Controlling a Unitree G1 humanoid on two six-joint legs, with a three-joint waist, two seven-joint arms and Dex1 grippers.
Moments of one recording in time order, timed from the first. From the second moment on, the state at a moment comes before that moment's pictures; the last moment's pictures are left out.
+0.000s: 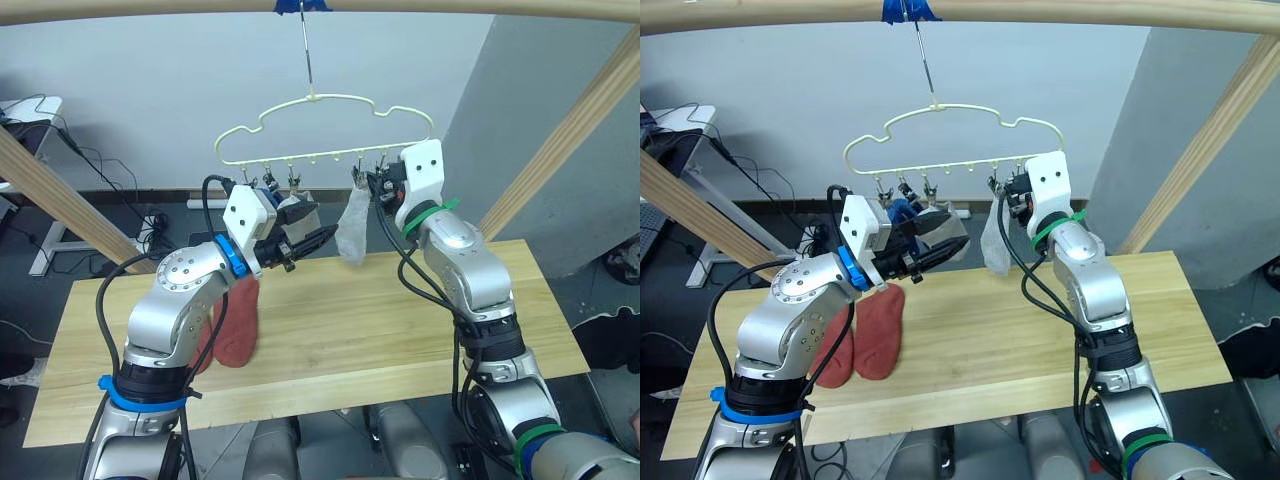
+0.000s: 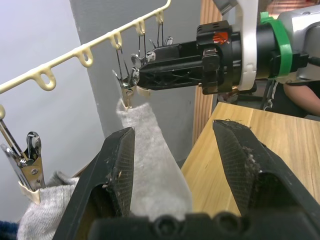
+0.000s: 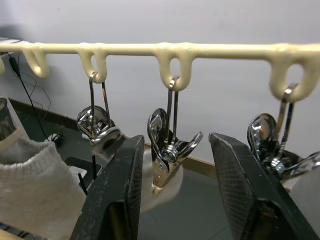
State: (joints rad) left arm -0.43 0.47 0.00 -0.26 -0.45 0.45 -0.73; right arm -0.71 -0.09 0.07 -0.03 0.10 0.57 0.15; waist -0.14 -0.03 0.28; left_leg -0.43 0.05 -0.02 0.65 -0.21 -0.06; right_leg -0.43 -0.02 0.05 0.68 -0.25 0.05
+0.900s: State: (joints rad) left arm -0.42 0.46 0.00 -0.26 -0.43 0.45 -0.73; right arm -0.78 0.04 0.02 0.03 0.13 0.61 0.07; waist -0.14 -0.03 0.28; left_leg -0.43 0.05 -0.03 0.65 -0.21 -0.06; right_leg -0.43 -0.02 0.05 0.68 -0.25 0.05
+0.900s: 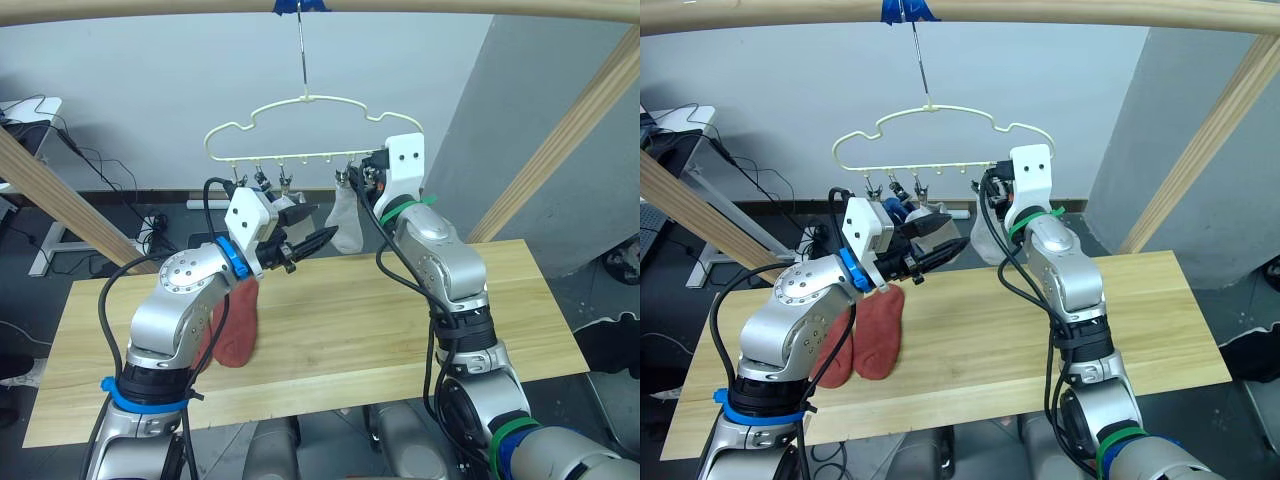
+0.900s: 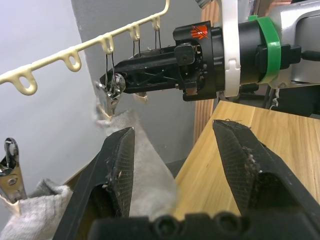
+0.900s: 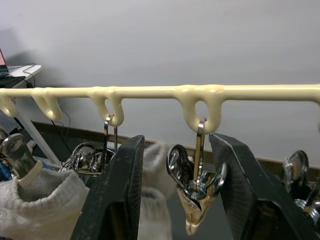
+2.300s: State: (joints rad) left arm -0.42 0.47 -0.01 -0.25 -0.42 0.45 -0.73; right arm -0.70 0.13 0.02 -0.17 0.15 0.73 -0.24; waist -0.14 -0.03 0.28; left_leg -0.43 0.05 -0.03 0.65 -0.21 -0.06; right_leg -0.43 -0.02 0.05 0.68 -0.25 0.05
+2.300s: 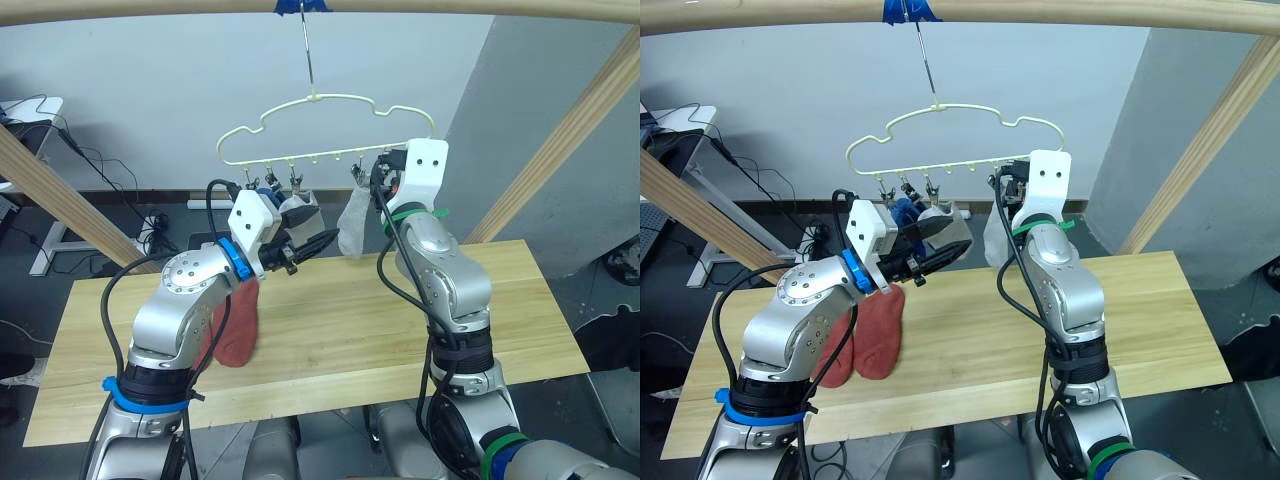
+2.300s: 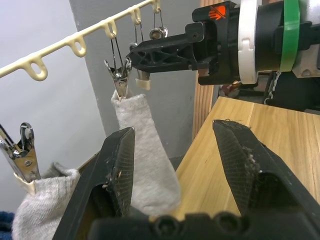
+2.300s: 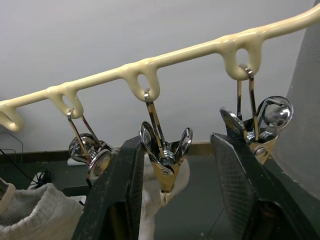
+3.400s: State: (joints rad) left arm -0.28 0.47 0.00 -0.24 -0.35 0.42 -0.67; right arm -0.70 0.13 0.05 -0.17 0.19 0.71 -0.24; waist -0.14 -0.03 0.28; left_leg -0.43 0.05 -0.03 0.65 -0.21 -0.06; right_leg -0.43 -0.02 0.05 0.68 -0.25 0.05
